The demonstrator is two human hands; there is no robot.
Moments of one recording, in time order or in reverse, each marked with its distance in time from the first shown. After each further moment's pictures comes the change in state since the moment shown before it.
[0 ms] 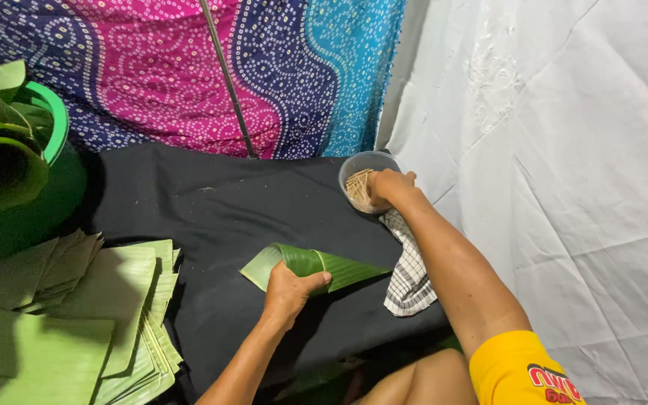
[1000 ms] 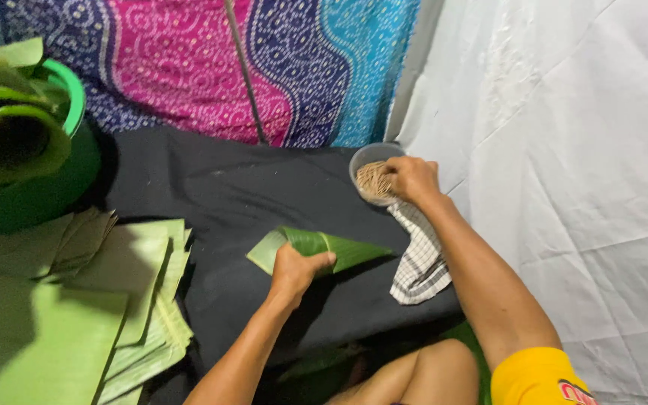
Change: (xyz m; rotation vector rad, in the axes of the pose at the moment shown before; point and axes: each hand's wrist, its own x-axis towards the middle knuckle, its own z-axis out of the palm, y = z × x) left_hand 0.012 -0.019 -0.004 -0.085 0.000 0.024; right_hand -0.036 0.022 0.017 0.226 0.503 -0.189
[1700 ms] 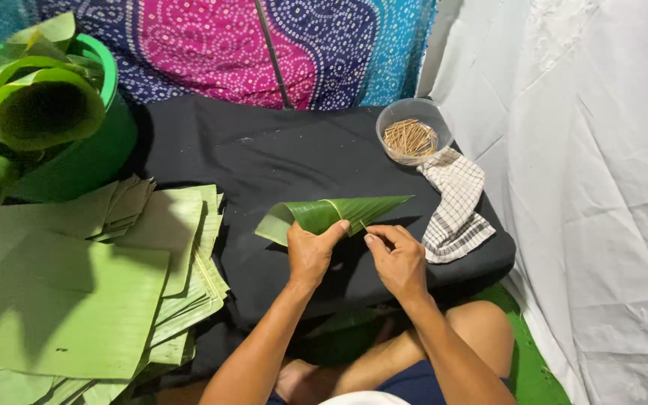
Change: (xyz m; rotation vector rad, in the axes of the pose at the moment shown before) left_hand -0.051 0.007 -0.007 -0.081 0.136 0.337; right_hand -0.217 -0.153 0.023 0.826 0.343 0.189
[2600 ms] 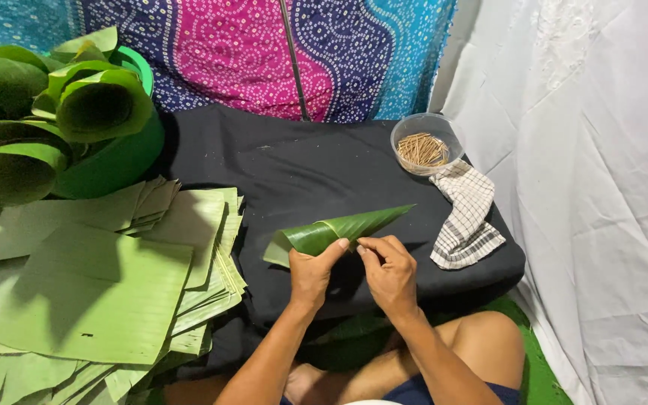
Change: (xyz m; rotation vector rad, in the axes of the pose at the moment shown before) left_hand -0.034 0.005 -0.029 -0.209 0.002 -0.023; right_hand -0.025 -0.039 0.021 0.082 0.058 -0.202
